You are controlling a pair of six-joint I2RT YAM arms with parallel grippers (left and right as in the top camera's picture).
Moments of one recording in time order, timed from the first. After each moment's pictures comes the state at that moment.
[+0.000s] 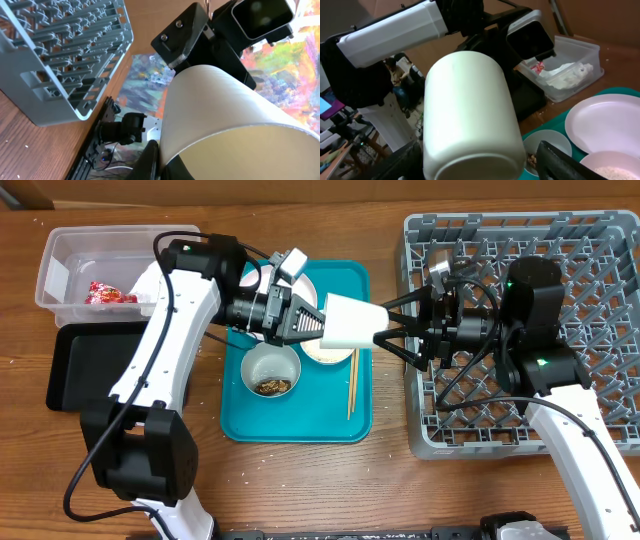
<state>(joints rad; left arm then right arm) -0.19 1.88 1.71 -1.56 1.45 0.35 0.14 1.30 1.05 -0.11 -1.28 0.15</state>
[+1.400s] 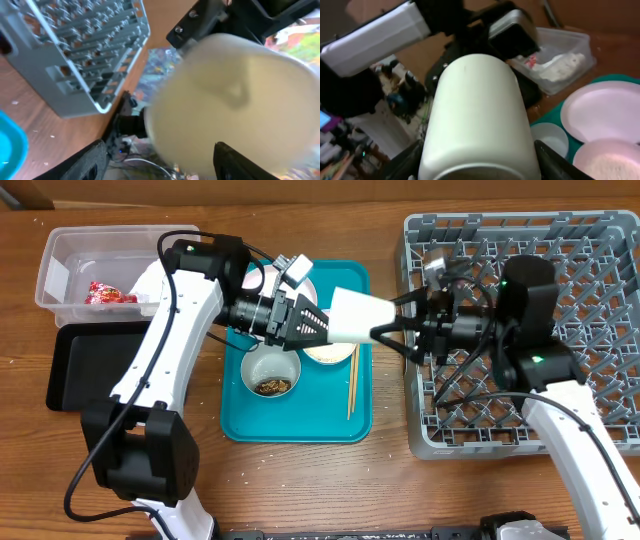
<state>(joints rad) -0.17 1.88 1.71 -1.54 1.35 0.37 0.12 1.32 1.05 -0.16 -1.23 0.20</state>
